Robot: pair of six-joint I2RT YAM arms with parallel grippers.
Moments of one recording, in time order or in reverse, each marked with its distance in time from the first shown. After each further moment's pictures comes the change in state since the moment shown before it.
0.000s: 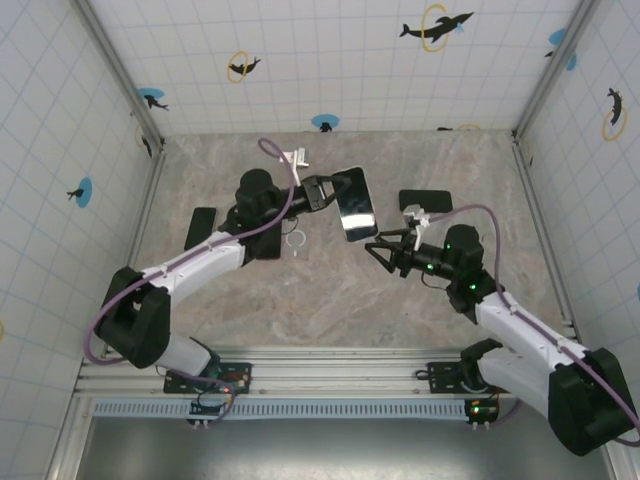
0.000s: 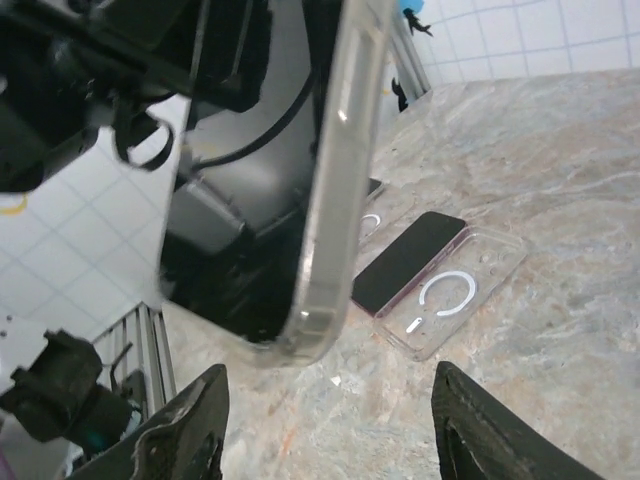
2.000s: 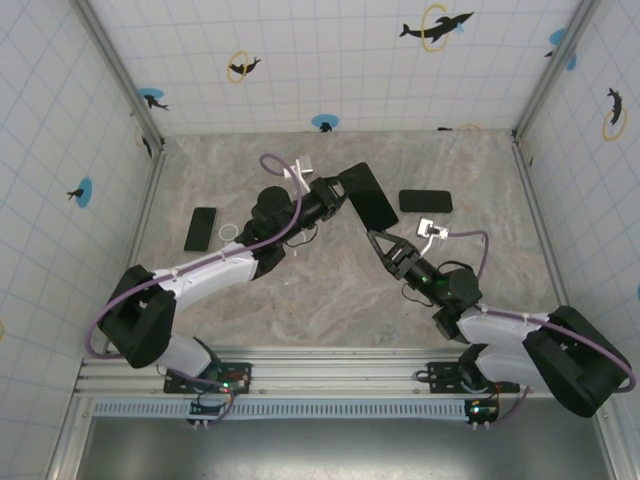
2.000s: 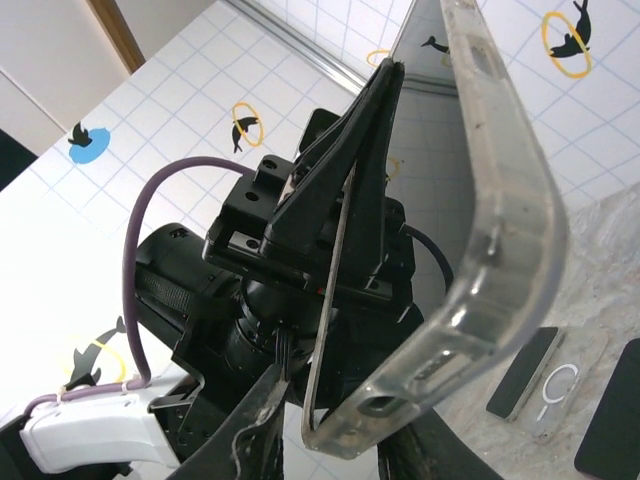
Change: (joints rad) left arm -0.160 0.006 -0.068 0.146 -0.426 -0.323; right arm 0.263 0.205 -0.257 1.016 0.468 0.742
